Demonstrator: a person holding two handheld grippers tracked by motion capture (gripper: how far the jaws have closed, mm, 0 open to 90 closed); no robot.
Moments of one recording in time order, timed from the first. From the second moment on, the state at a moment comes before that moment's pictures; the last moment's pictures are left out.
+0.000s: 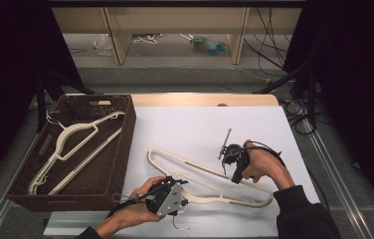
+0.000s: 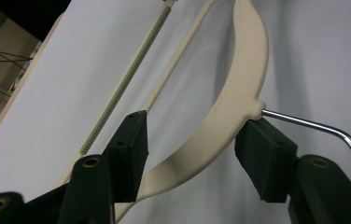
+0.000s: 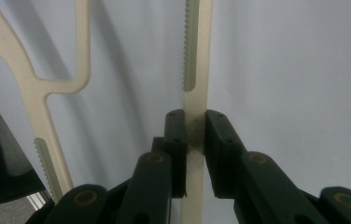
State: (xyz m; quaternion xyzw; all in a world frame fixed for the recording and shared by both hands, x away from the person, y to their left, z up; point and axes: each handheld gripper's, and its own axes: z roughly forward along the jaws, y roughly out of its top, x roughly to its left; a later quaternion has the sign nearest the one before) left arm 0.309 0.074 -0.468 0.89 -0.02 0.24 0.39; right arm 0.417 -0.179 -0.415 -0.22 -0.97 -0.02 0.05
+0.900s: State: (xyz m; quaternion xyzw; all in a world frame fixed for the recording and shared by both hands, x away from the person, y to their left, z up) left arm 0.312 0.070 -0.420 0.86 -0.12 0.29 0.40; right arm 0.417 -0.205 -0.406 -0.31 -0.94 -0.11 0.01
